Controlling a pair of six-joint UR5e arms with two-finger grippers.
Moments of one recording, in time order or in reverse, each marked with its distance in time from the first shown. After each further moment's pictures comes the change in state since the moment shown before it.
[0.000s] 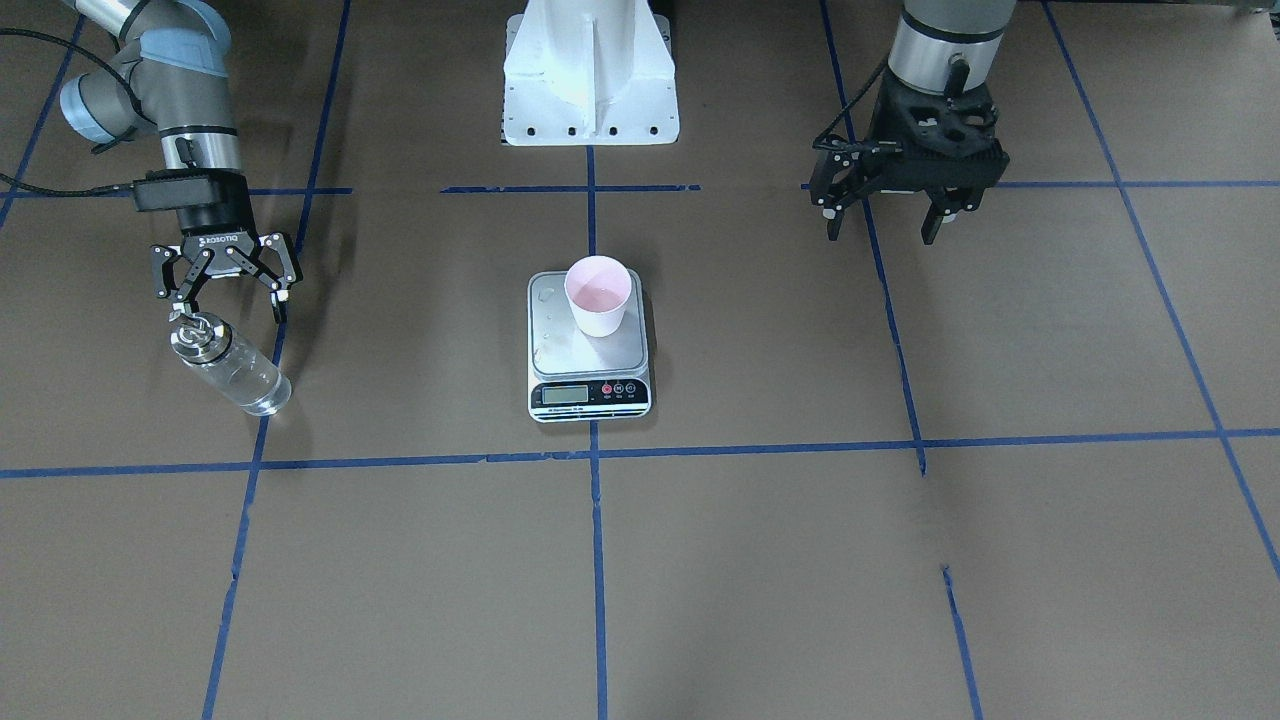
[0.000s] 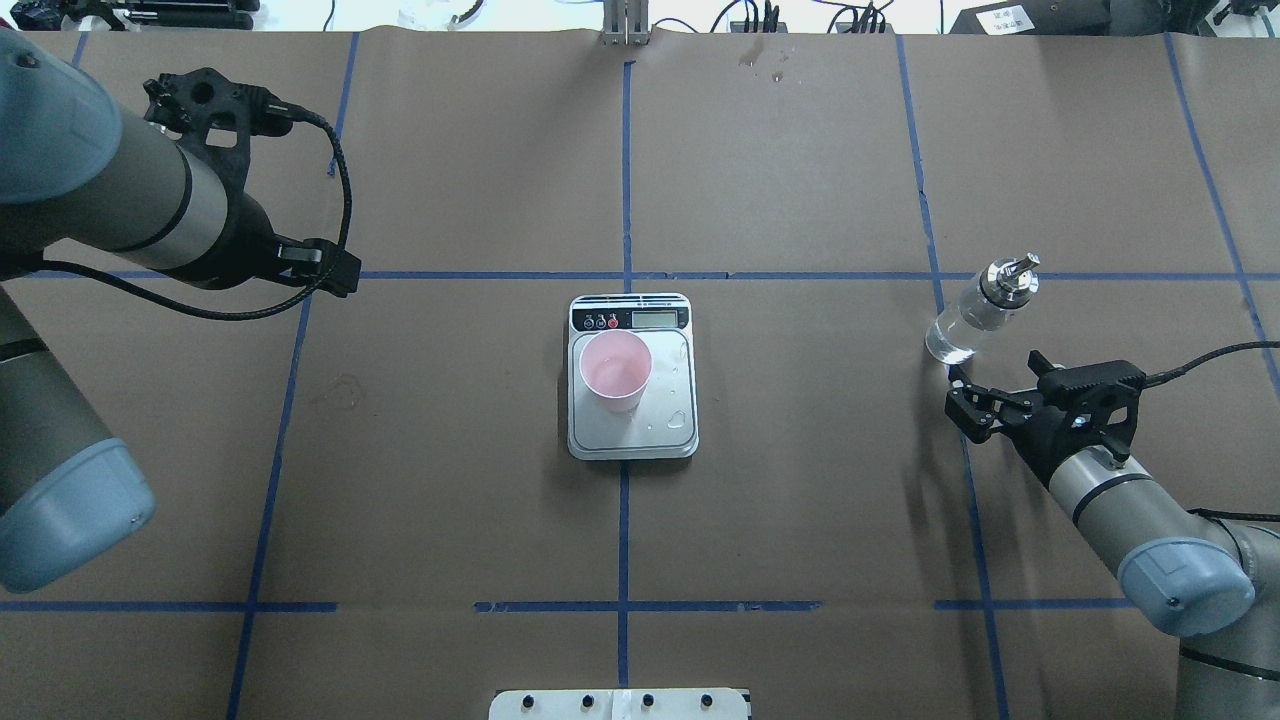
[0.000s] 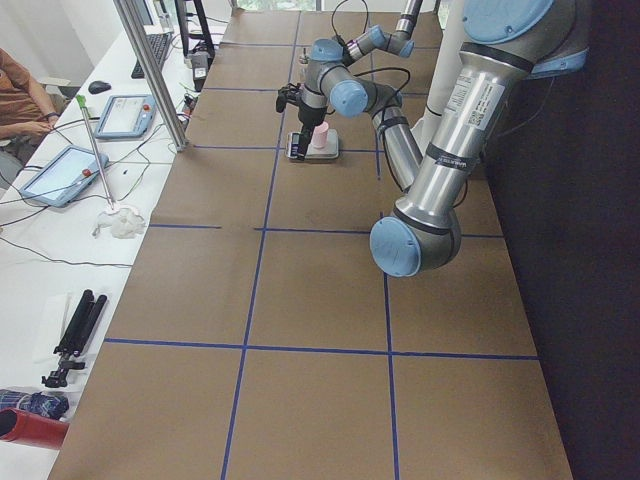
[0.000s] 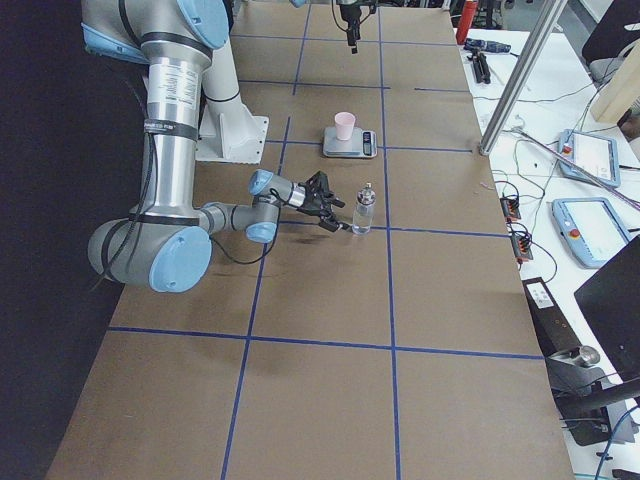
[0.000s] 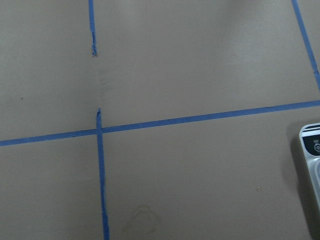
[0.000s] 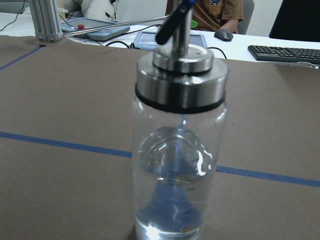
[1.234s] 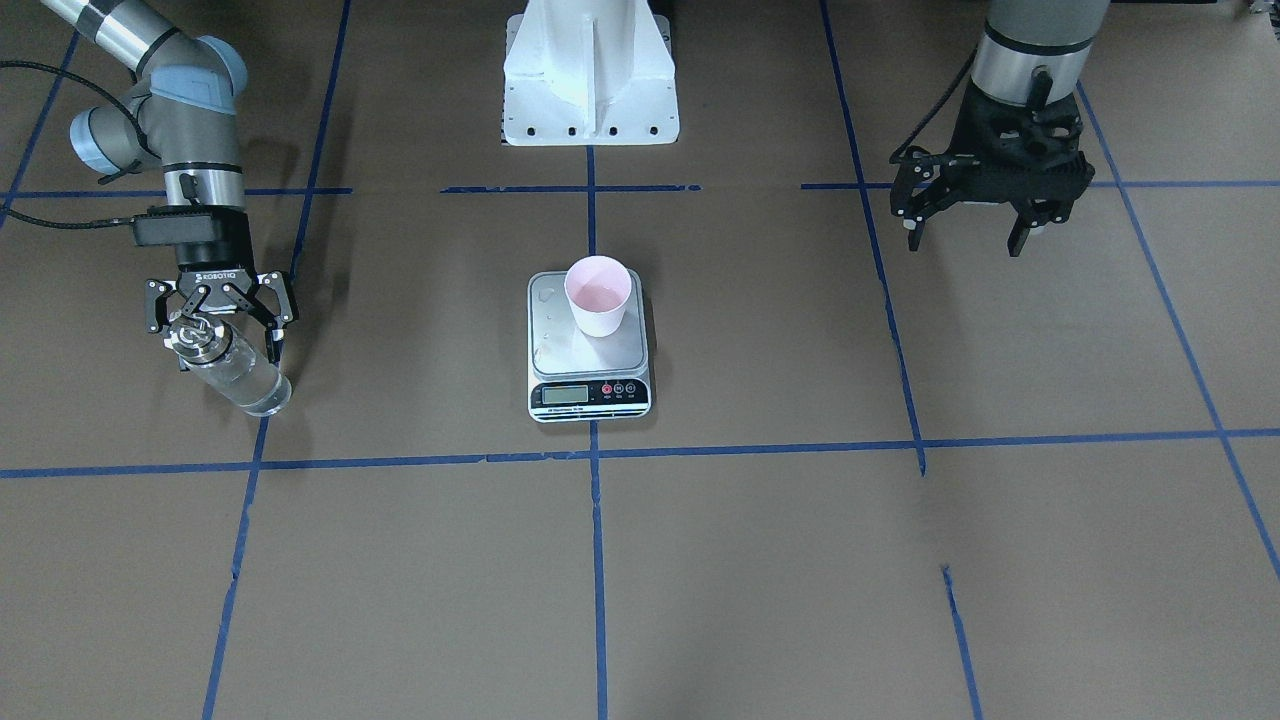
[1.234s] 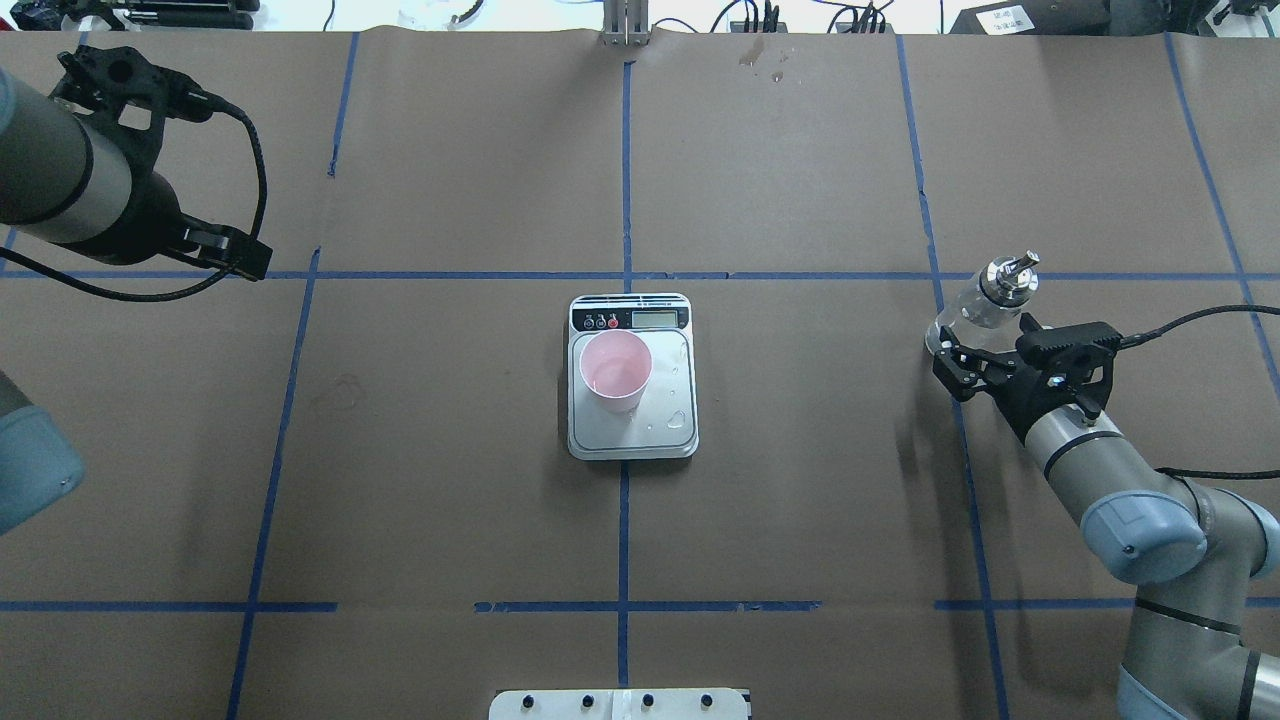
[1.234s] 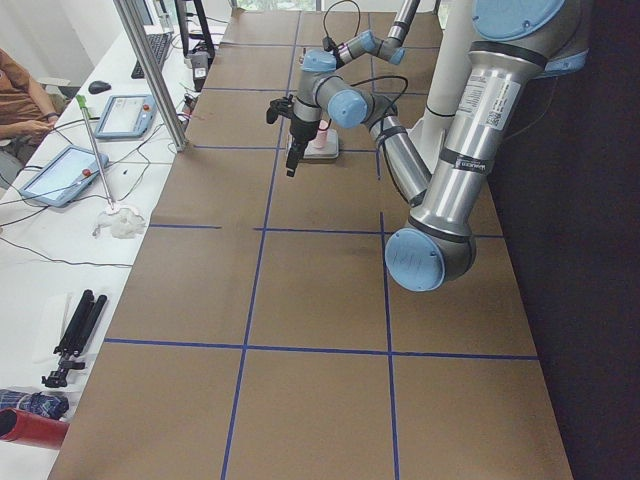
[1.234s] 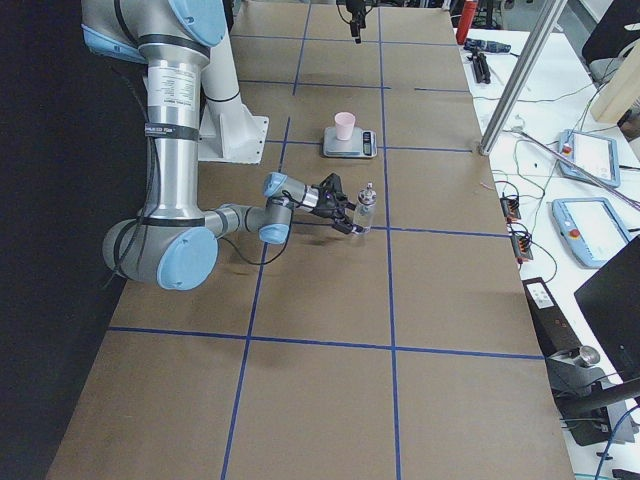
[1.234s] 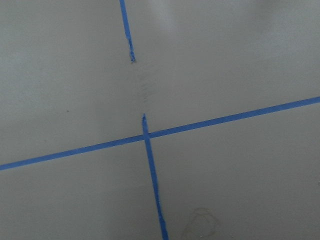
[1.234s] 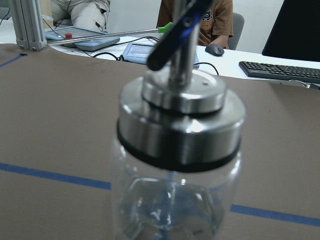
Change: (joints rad) left arm -0.091 0.093 -0.015 0.004 0.000 0.214; right arm 0.082 0.106 -0.095 0.001 0.009 -0.050
